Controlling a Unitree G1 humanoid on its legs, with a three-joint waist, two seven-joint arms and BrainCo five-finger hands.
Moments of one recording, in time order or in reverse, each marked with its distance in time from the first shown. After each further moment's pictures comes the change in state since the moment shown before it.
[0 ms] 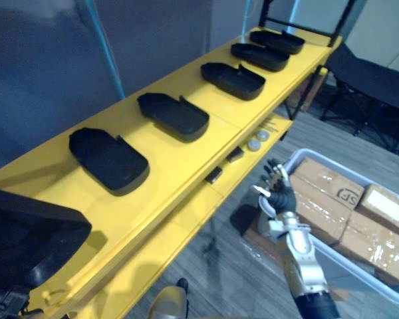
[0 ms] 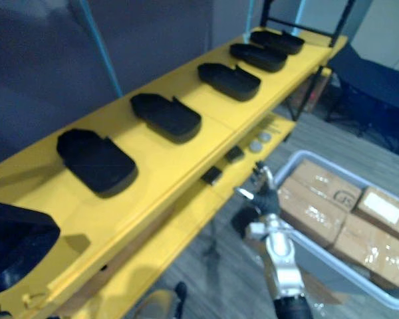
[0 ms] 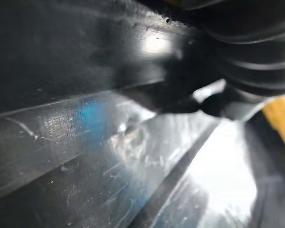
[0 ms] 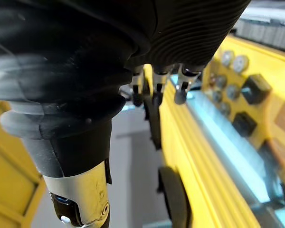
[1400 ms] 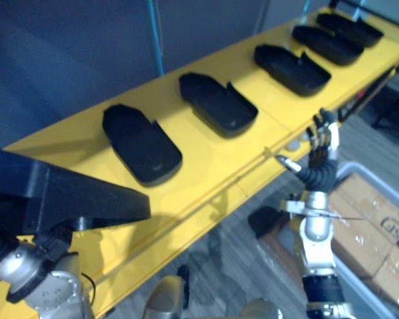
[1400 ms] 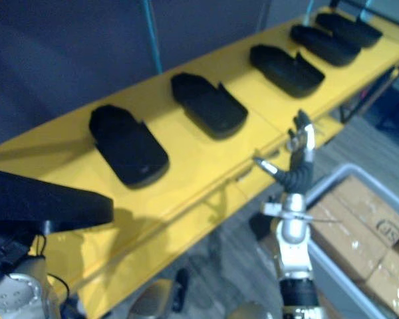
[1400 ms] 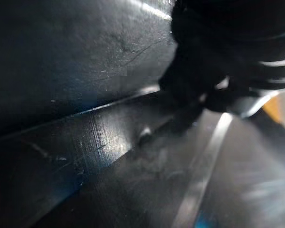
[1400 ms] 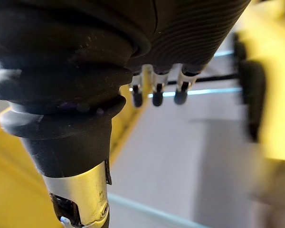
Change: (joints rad) left arm -0.348 0.259 -0.232 0.002 0.125 0.025 -0.030; right arm -0.258 -0.135 -0.190 -0.036 -0.238 -0.378 -0.192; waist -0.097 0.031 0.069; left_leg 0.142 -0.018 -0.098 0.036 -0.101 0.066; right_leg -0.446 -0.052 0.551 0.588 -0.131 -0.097
